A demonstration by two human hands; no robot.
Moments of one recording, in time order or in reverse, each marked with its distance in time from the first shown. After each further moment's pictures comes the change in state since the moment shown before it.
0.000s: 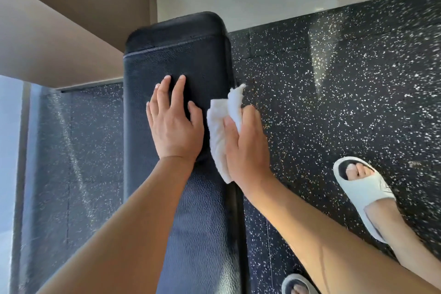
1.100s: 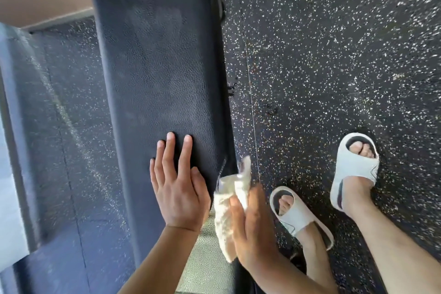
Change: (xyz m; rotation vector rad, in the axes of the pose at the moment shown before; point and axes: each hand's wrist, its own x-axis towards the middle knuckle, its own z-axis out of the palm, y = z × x) left_hand -0.332 -0.059 -0.043 0.108 -0.087 0.047; right_hand -0.361 0.060 -0.048 -0.008 -0.162 0.254
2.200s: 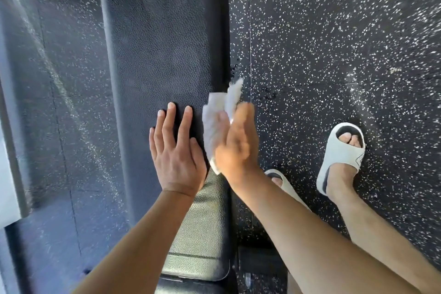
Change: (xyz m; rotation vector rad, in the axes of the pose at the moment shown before) left_hand -0.001 -0.002 0.003 0.035 -0.012 -0.024; right_hand 0.097 -0.068 0.000 0.050 0.173 -0.166
